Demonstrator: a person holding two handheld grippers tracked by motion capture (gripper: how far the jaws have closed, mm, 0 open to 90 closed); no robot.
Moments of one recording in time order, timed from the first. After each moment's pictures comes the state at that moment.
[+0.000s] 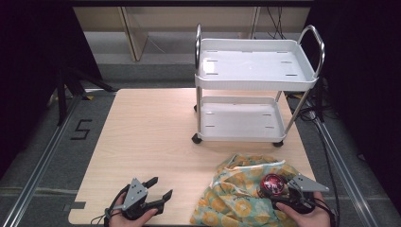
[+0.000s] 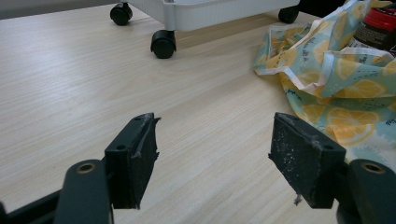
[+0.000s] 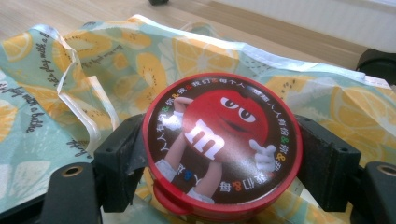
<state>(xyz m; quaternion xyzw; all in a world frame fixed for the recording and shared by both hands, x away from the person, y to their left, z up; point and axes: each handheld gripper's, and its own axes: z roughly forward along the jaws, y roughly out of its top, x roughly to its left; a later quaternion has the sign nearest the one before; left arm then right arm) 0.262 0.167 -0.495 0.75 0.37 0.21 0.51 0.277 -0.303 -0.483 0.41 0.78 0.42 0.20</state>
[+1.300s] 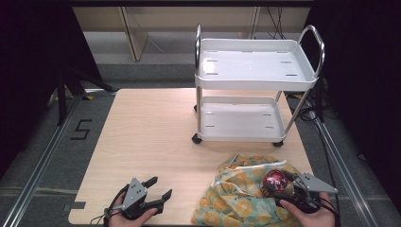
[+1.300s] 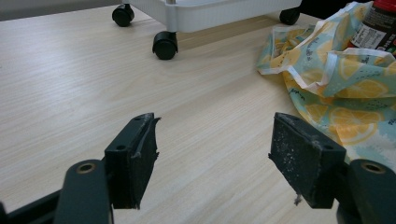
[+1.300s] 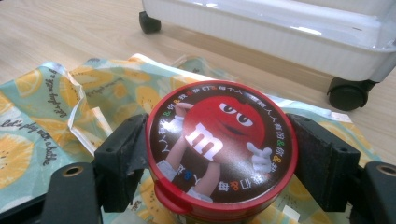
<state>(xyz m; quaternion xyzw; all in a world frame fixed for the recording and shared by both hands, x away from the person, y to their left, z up) 0.262 0.167 -0.495 0.74 0.38 0.21 0.51 0.270 -0.304 -0.466 0.43 0.76 0.44 0.22</state>
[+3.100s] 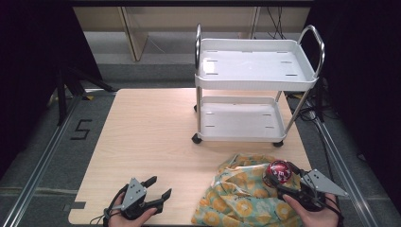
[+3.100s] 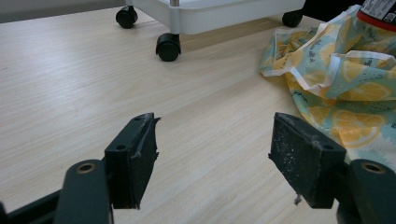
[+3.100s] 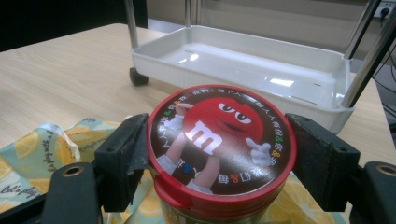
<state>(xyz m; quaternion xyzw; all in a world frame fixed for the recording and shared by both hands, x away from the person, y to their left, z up) 0.261 0.166 -0.496 0.73 0.39 0.21 0.52 0.271 -0.306 -0.445 0.40 0.72 0.49 0.30</state>
